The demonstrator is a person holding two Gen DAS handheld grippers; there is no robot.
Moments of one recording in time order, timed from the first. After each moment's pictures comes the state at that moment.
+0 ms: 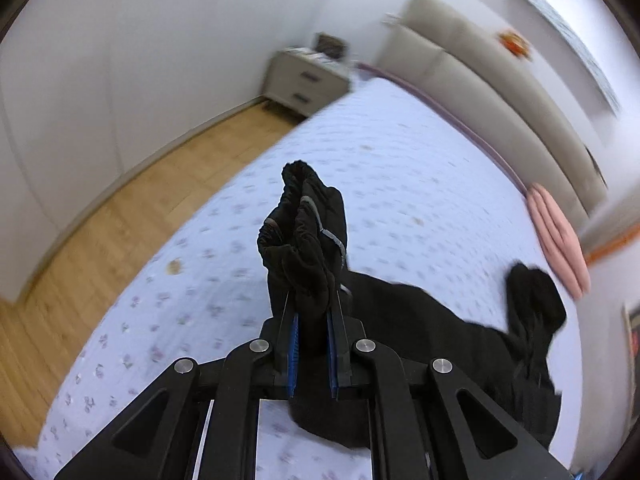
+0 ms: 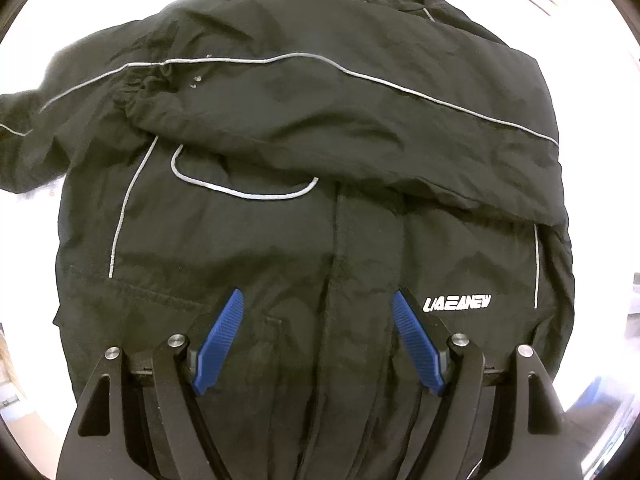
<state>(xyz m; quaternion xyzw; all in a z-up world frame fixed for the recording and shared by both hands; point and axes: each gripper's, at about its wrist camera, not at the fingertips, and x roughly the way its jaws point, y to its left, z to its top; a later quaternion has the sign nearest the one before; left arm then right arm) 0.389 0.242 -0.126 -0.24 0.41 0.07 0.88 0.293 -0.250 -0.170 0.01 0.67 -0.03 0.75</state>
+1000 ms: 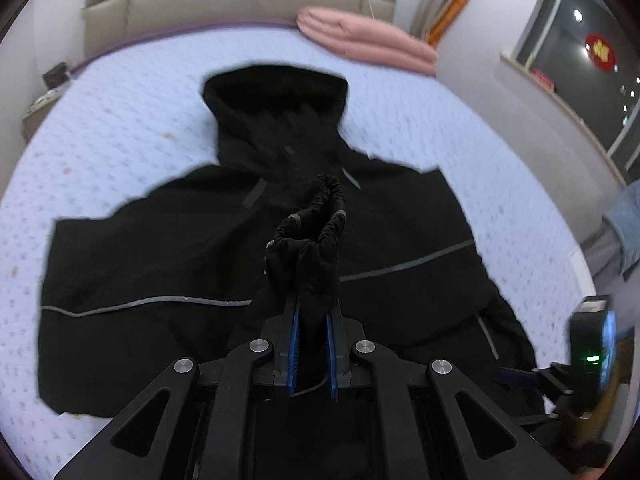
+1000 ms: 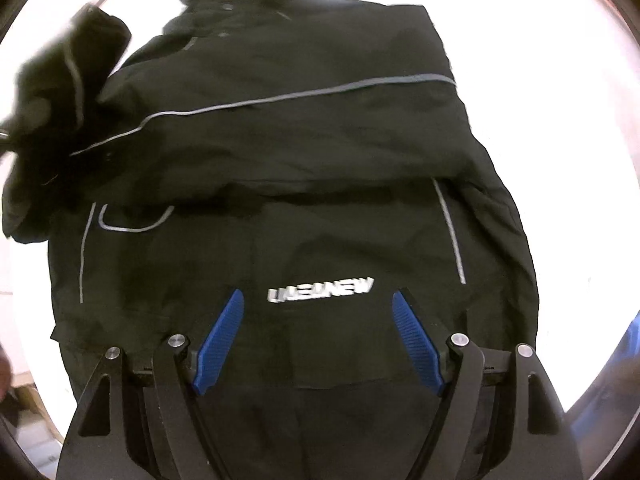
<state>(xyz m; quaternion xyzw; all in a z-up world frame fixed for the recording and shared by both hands) 0.352 -0.221 -0.146 0.03 0.49 -0.25 0.83 0.249 -0.395 -0.166 0.13 0.64 -0.08 0.75</state>
